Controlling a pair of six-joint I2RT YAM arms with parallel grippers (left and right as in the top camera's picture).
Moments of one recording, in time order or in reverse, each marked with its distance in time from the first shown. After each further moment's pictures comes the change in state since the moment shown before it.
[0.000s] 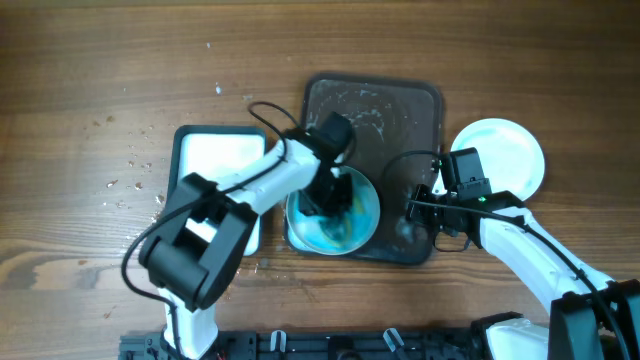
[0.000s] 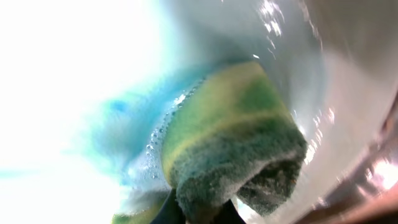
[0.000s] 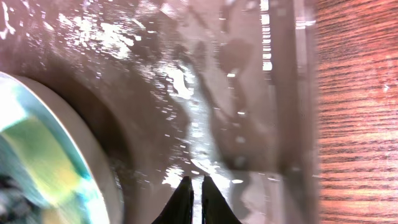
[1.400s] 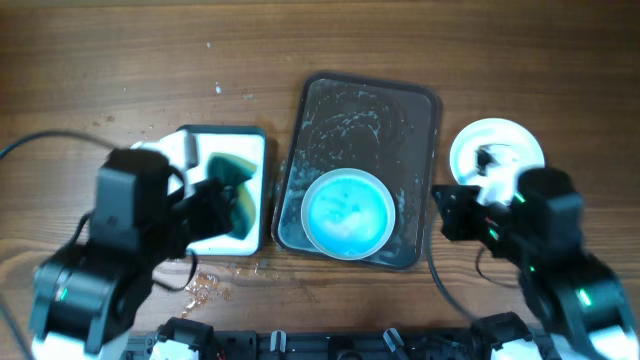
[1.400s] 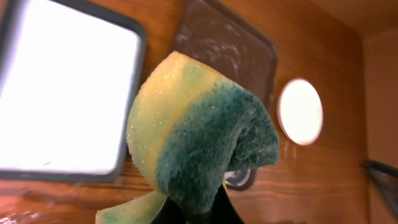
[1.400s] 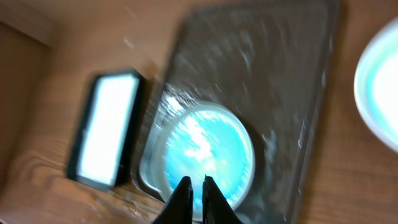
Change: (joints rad) left arm 0.354 -1.061 -0.002 -0.380 -0.100 0.042; right arm 0.001 -0.692 0.286 -0.414 -0.051 -0.193
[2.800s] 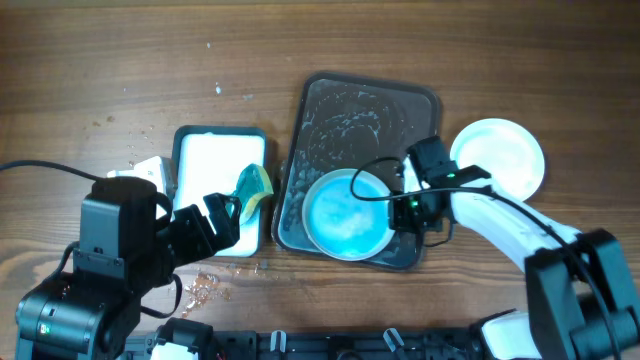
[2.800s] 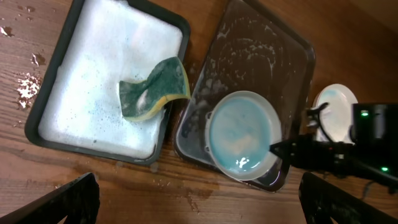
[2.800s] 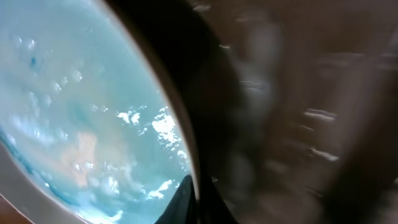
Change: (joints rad) left arm 0.017 -0.063 -0.001 -0.117 -0.108 0.007; right arm 0.106 0.877 -0.121 0.216 -0.008 -0.005
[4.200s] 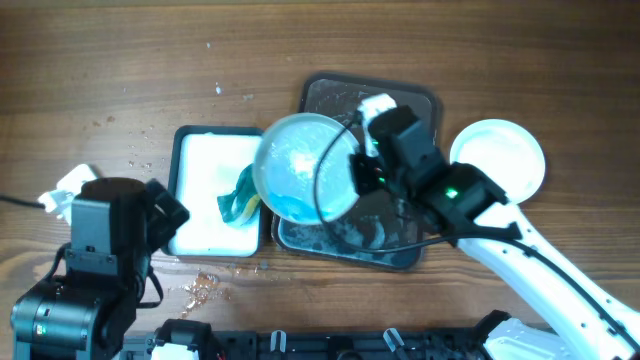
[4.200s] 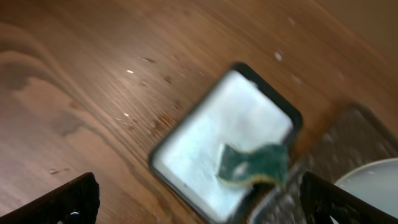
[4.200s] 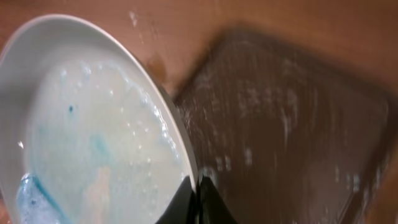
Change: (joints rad) left arm 0.093 0.000 -0.001 -0.036 -0.493 -0.197; right arm 0.356 -0.240 0.382 0.045 0.433 -0.147
